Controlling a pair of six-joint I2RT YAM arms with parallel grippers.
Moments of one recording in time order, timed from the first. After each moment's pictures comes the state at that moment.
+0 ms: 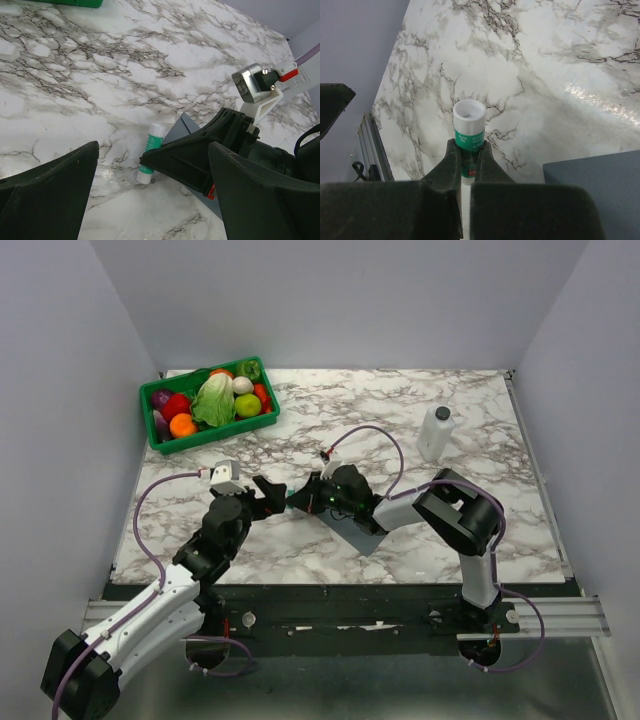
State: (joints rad) left arm -0.60 0.68 0.31 0.14 -0.34 -0.62; right arm 0.87 1.99 0.89 0.80 -0.20 0.74
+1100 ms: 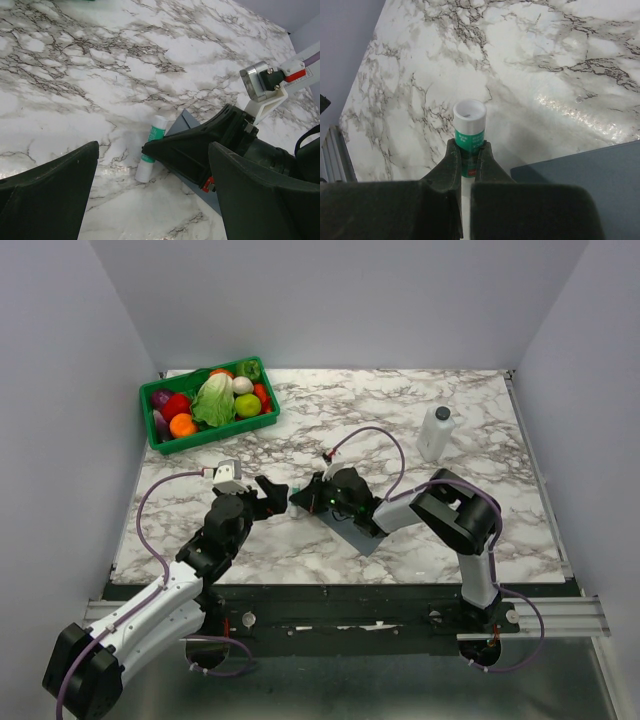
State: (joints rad) left arm -0.58 0.73 0.30 0.19 -0.30 -0.62; right arm 0.87 2.01 0.88 0.82 -0.08 0.67
